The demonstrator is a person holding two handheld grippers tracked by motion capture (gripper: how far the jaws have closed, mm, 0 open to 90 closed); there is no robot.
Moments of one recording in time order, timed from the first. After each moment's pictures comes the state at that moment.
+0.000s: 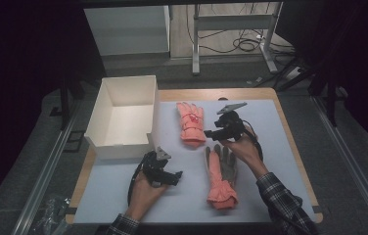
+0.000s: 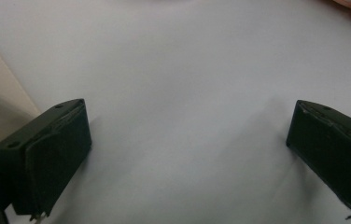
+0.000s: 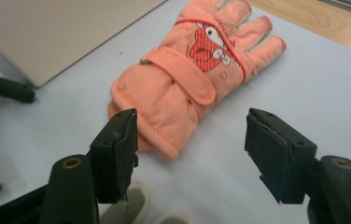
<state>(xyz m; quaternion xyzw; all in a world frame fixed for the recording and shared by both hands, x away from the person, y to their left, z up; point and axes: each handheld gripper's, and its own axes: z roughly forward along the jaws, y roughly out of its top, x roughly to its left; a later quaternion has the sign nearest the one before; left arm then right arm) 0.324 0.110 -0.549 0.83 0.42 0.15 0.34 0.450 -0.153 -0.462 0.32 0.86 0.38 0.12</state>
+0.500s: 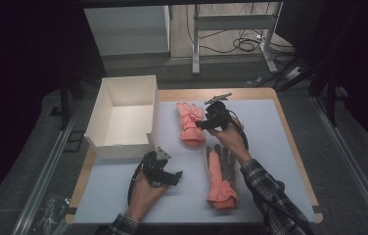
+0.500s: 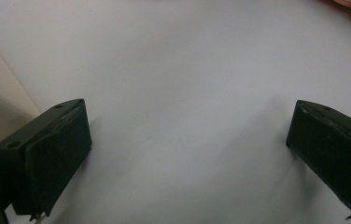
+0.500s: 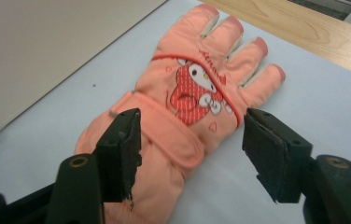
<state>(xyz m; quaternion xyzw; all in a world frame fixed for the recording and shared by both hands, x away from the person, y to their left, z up) 0.324 0.110 -0.549 0.83 0.42 0.15 0.34 0.492 -0.114 -0.469 0.35 0.85 0.37 0.13</state>
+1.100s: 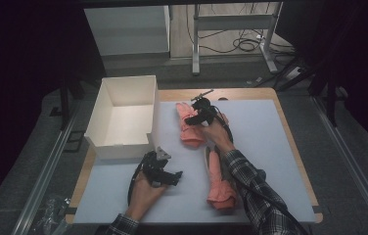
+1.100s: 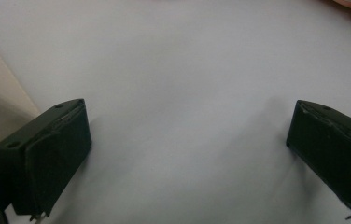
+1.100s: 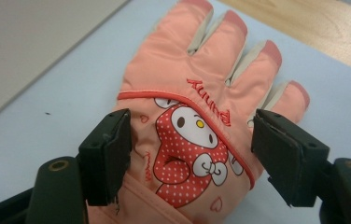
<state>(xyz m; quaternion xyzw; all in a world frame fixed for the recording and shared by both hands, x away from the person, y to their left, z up) 0.324 0.110 -0.549 0.83 0.42 0.14 0.34 0.532 -0.071 -0.499 0.37 0.86 0.32 0.13</state>
